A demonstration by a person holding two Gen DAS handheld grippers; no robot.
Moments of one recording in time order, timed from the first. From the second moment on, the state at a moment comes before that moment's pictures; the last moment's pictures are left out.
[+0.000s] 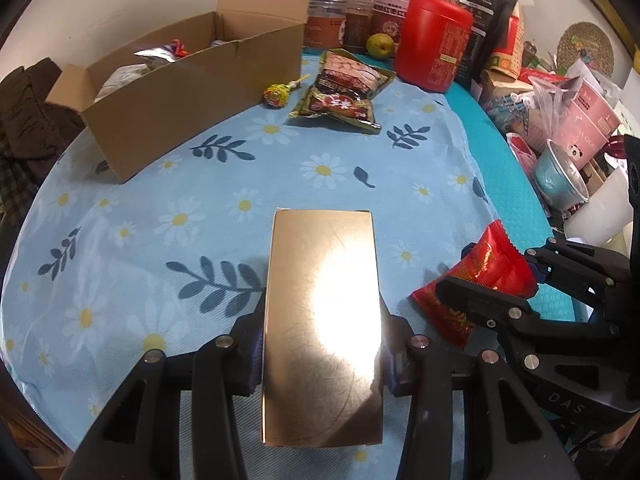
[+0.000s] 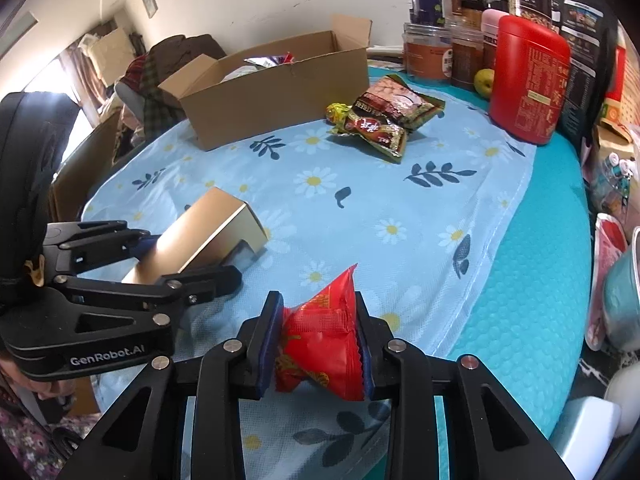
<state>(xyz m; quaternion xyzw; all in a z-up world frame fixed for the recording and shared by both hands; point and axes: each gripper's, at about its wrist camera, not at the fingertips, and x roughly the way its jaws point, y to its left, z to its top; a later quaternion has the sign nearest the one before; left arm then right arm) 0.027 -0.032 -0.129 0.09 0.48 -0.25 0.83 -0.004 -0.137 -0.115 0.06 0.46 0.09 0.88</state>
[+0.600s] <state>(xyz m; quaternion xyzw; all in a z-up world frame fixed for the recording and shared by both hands) 0.031 0.001 -0.135 0.06 0.50 -0.22 0.84 0.002 -0.097 -0.129 -0.01 0.47 0.09 0.88</state>
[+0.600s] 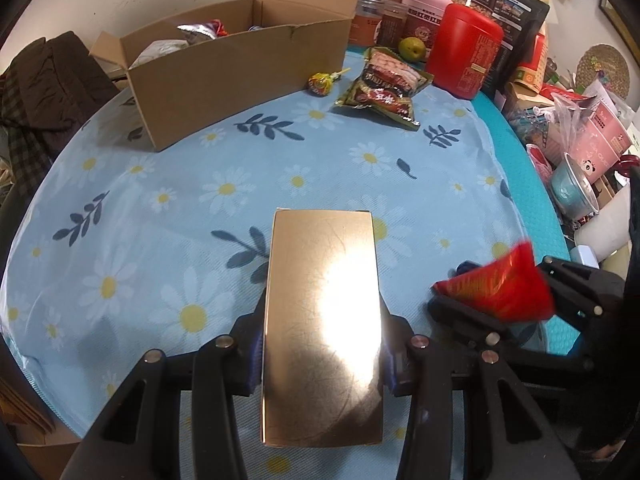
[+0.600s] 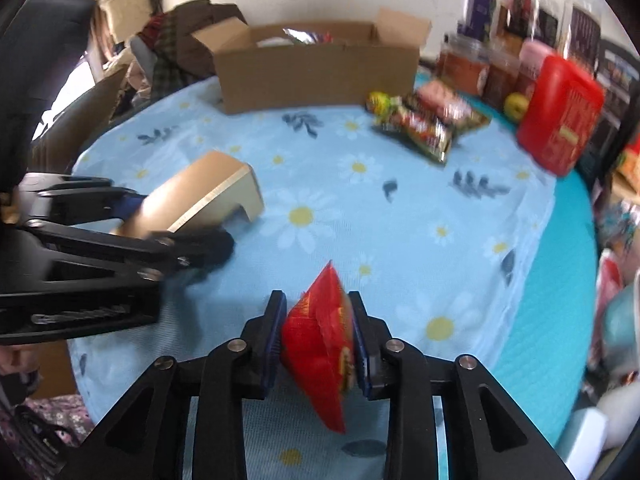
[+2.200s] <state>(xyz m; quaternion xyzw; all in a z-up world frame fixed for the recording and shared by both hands) 0.142 0.036 0.010 0.01 0.33 -0.22 0.92 0.133 -0.073 0.013 -0.02 0.32 0.20 0.92</state>
